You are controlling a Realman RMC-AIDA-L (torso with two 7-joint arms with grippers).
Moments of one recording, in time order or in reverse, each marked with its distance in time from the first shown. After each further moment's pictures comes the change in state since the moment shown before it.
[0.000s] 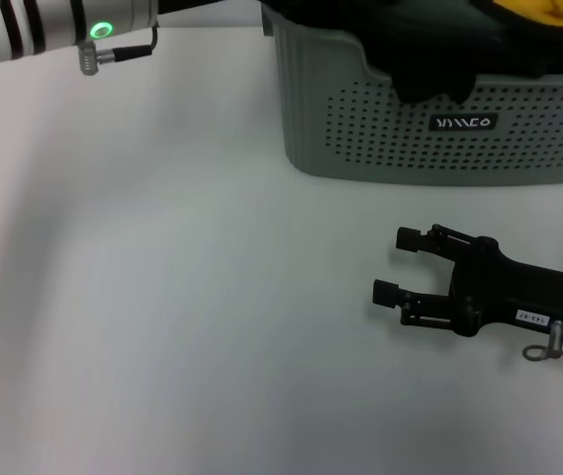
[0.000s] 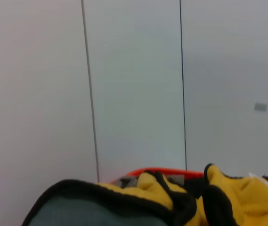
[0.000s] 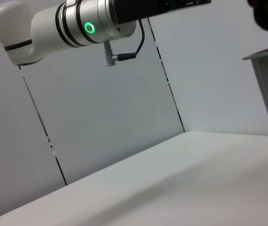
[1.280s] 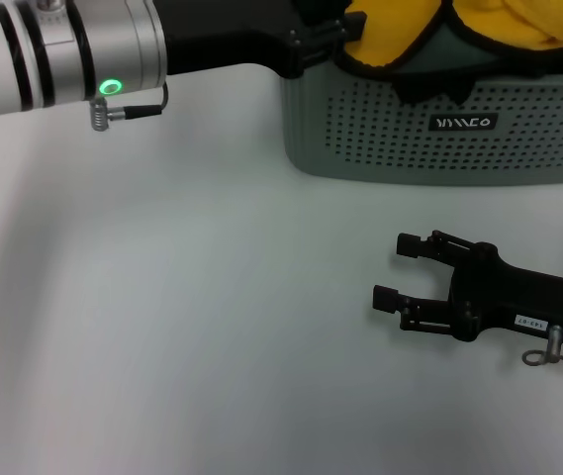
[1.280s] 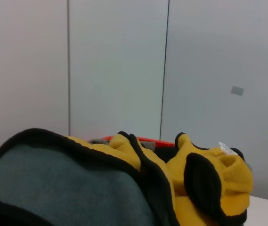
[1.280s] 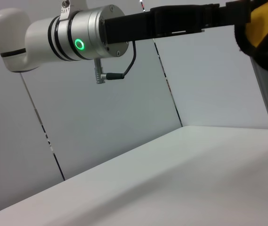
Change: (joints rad) left arm 0.031 -0.004 0.032 -0.053 -0.004 0.065 -0.028; right arm 0.001 0.003 0.000 0.013 -0.006 0.009 -0.003
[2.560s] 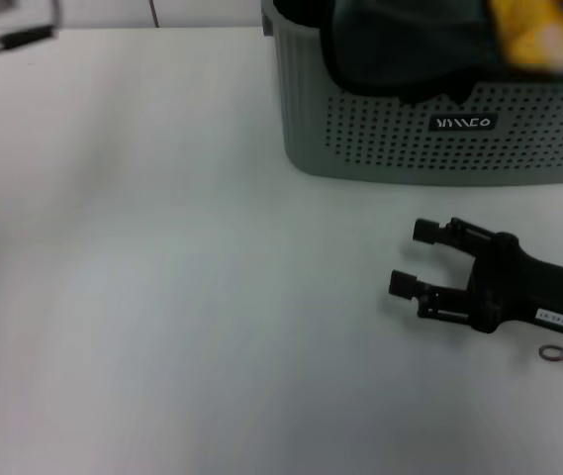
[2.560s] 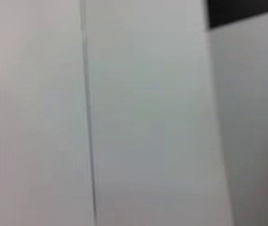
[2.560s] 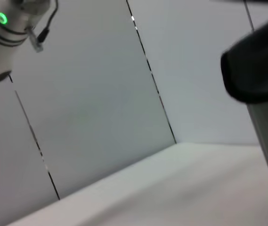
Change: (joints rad) left arm 0.128 0.007 -0.188 0.260 -0.344 0.363 0.079; right arm -0.031 -0.002 0.052 -0.005 0.006 -0.054 -0.018
